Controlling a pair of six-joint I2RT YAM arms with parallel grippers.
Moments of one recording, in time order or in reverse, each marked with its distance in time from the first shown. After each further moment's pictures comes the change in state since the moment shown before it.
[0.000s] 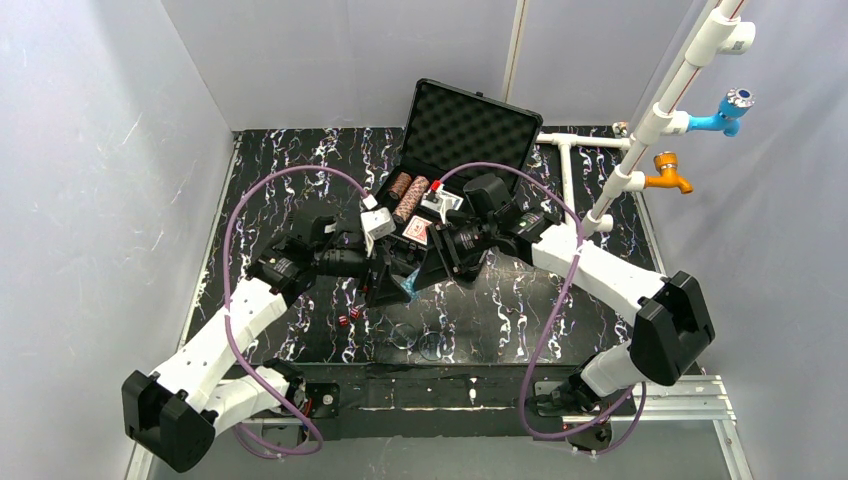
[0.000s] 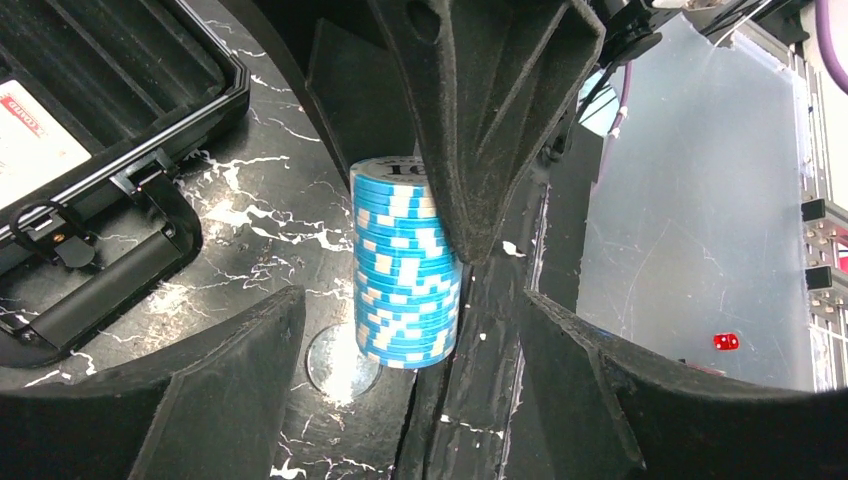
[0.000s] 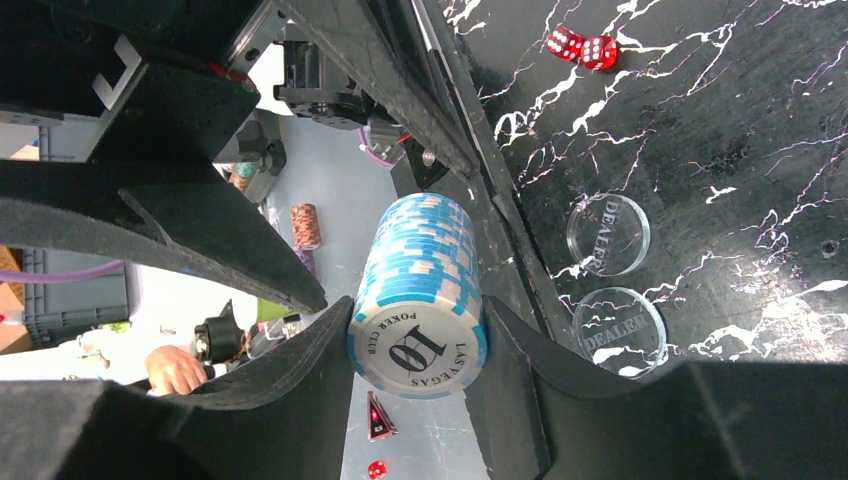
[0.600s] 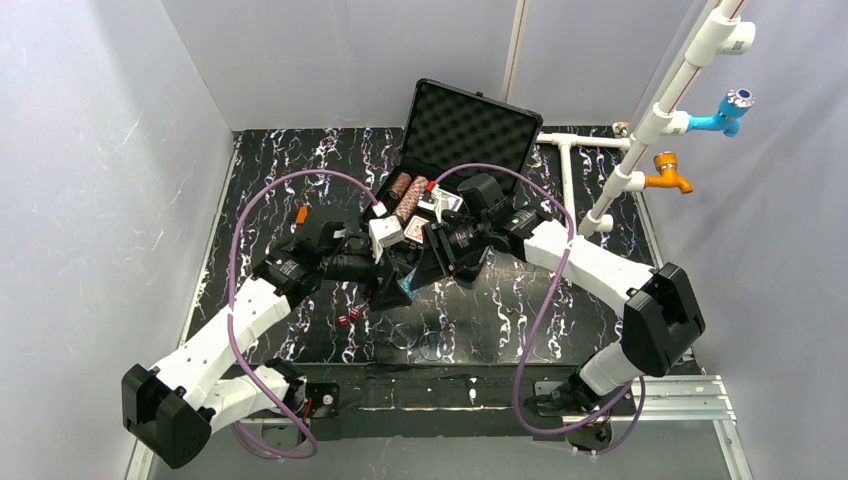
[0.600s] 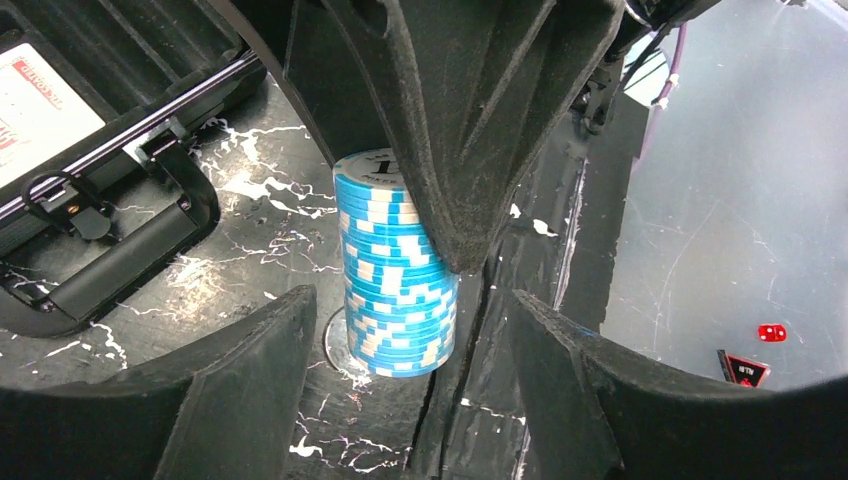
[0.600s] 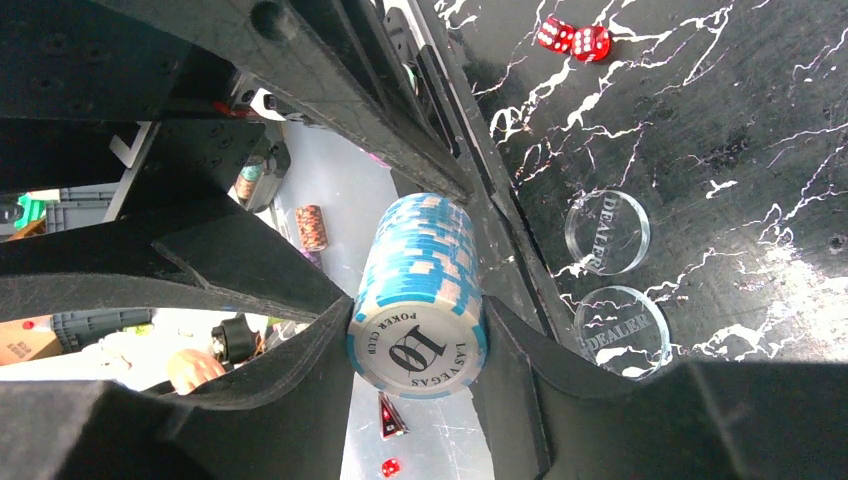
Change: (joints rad) left arm -0.069 0.014 0.000 -0.044 -0.119 0.042; right arm 0.000 0.054 0.025 -0.006 -0.004 0.025
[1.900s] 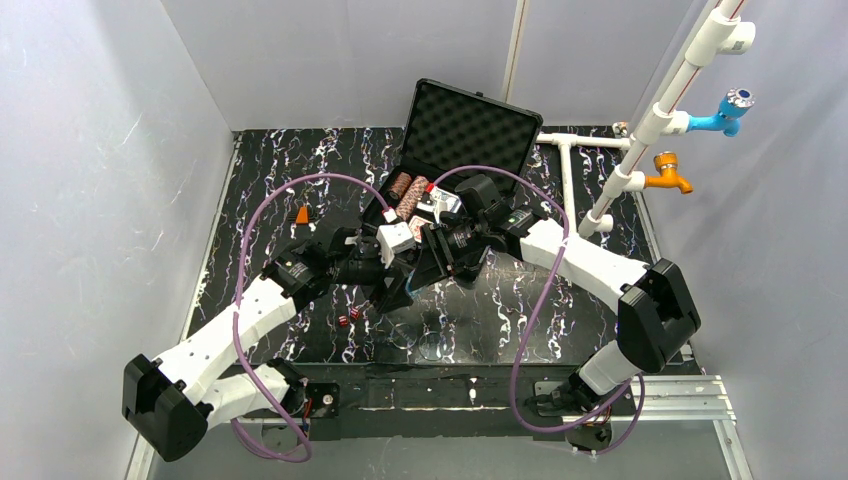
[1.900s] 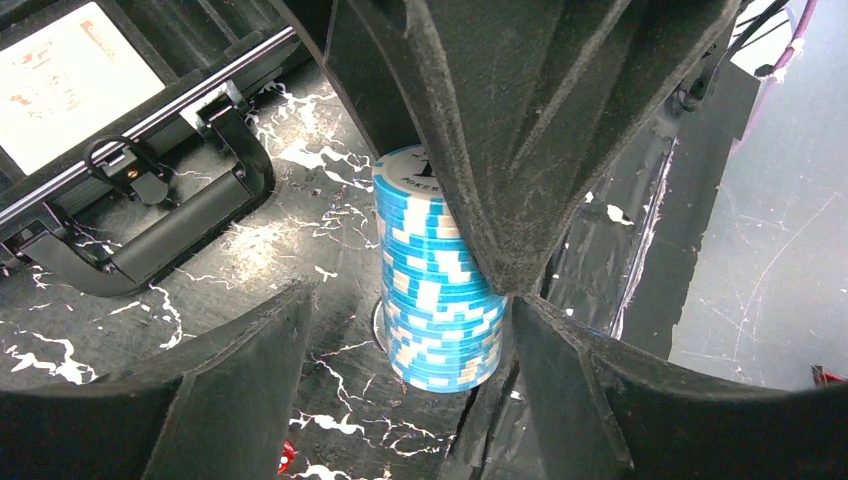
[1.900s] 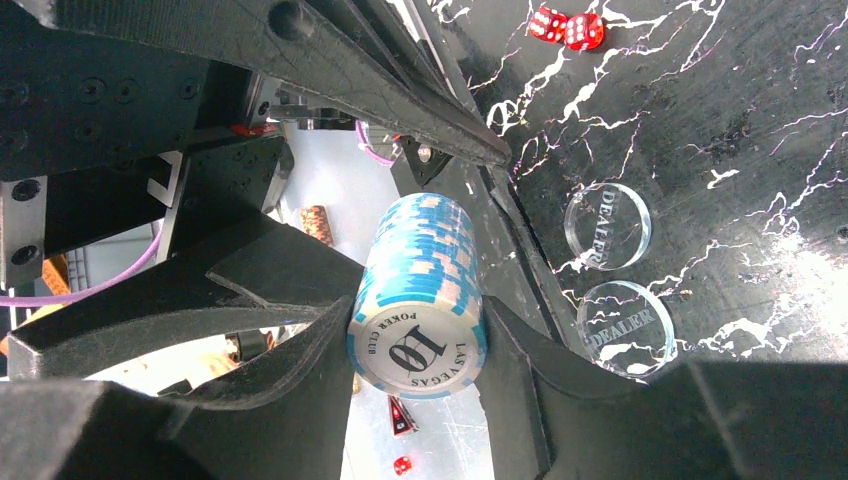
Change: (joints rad) left arm -0.081 0.021 -0.006 -0.008 -0.213 0.040; right arm 0.000 0.033 0.002 -0.005 0.000 0.022
